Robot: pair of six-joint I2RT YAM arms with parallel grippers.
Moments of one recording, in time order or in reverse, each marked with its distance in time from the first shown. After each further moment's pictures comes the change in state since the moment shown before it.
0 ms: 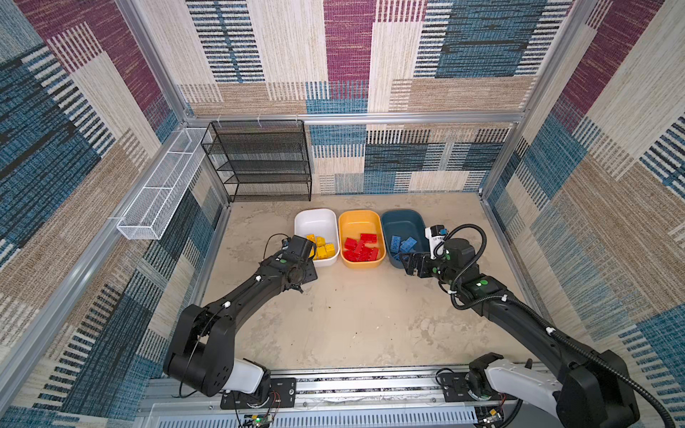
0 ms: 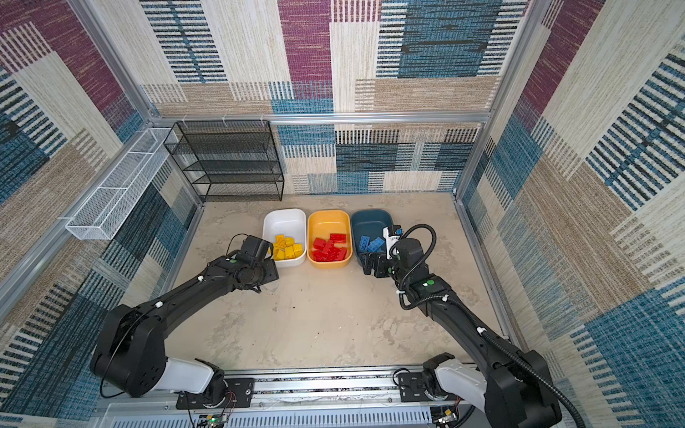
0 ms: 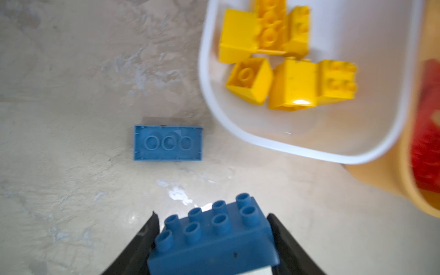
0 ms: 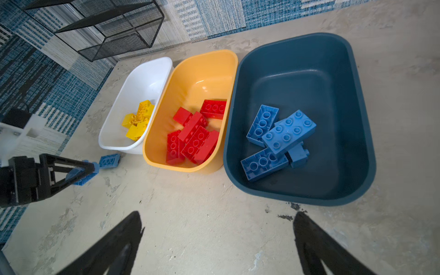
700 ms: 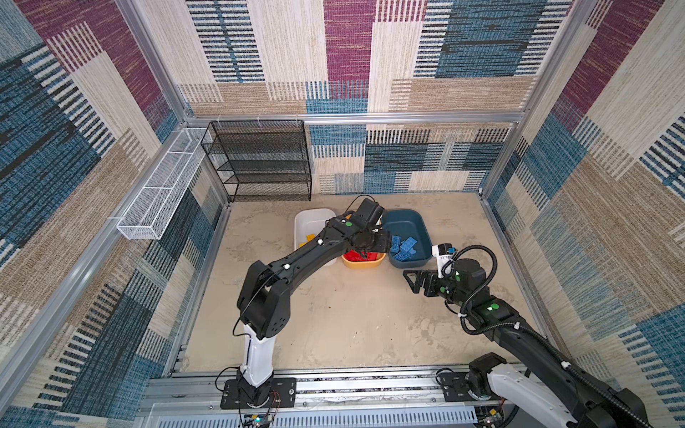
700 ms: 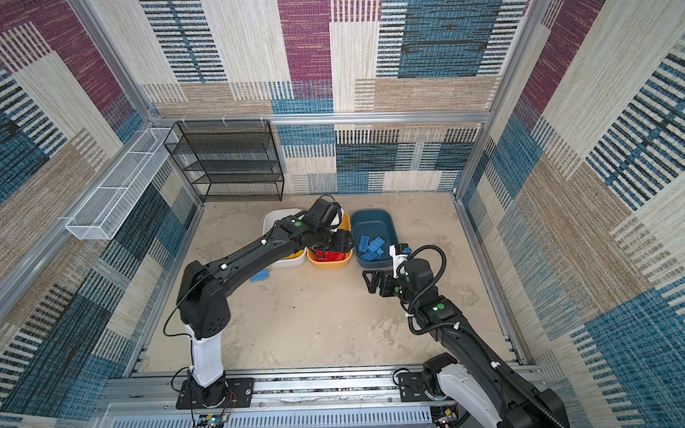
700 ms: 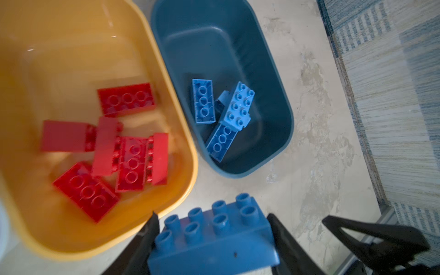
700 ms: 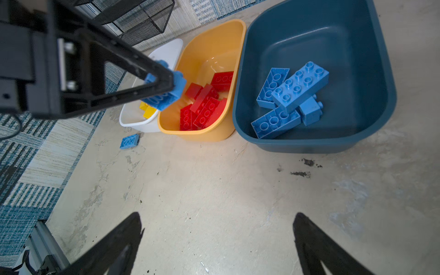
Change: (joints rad) left arm -0.319 0.590 0.873 -0.114 0.274 0.163; right arm 0.000 -0.229 -0.195 -0.016 -0.063 0.089
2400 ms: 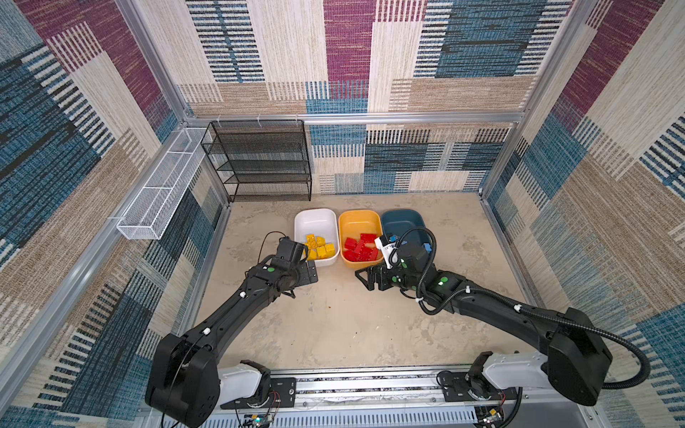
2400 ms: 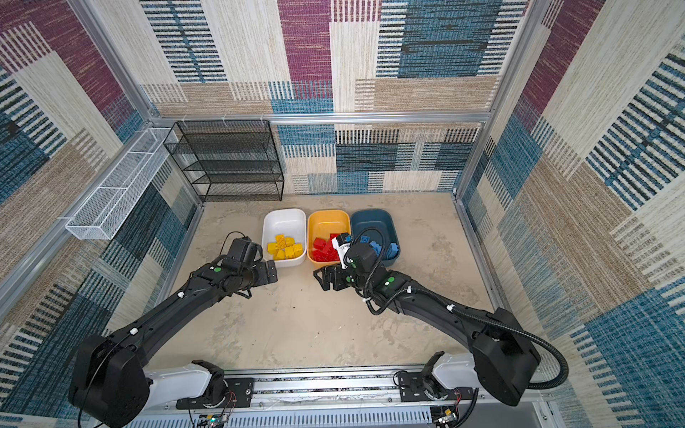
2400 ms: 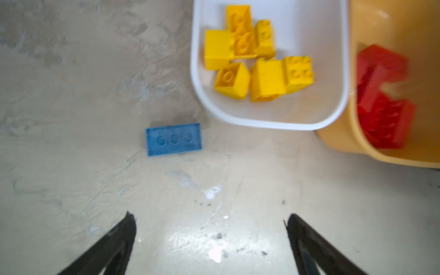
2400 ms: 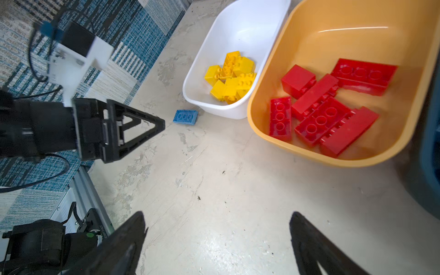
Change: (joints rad) left arm 0.370 -0.730 -0.979 0.101 -0.263 -0.034; right arm 0.392 0.480 0.367 0.070 0.069 0.016
